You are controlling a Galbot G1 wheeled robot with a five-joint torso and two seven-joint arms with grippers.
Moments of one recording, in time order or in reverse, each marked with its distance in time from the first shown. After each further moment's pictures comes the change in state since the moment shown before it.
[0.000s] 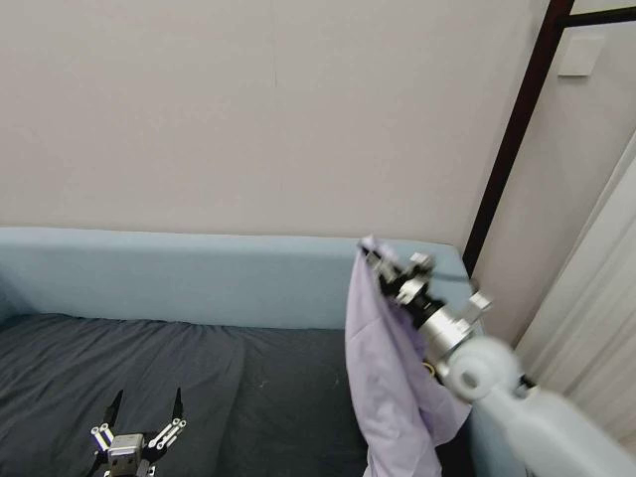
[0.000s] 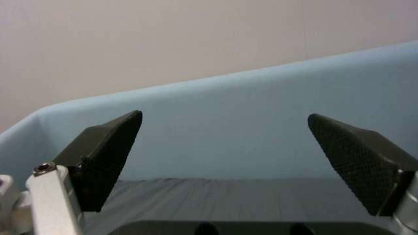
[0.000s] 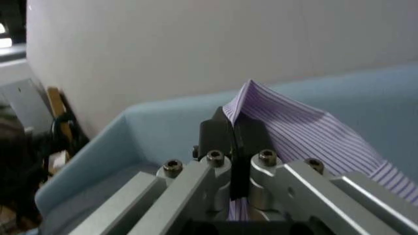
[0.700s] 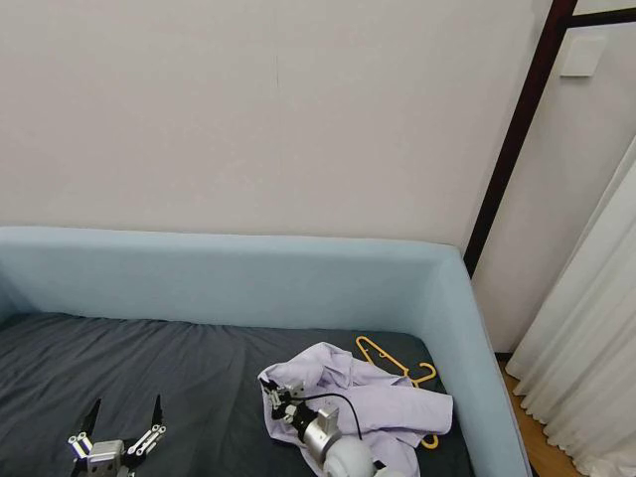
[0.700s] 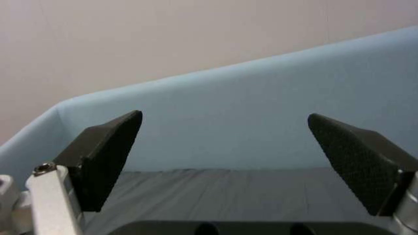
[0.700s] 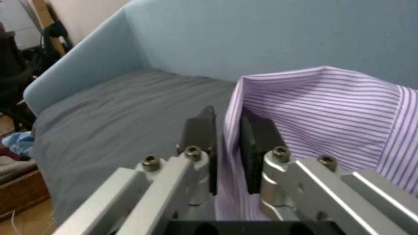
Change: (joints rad) left arm -0.026 0.031 -0.048 0.066 -0.016 -0.009 -0.008; right arm -0.002 0.378 -0.241 -0.510 -0.341 0.131 0.033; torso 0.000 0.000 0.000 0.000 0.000
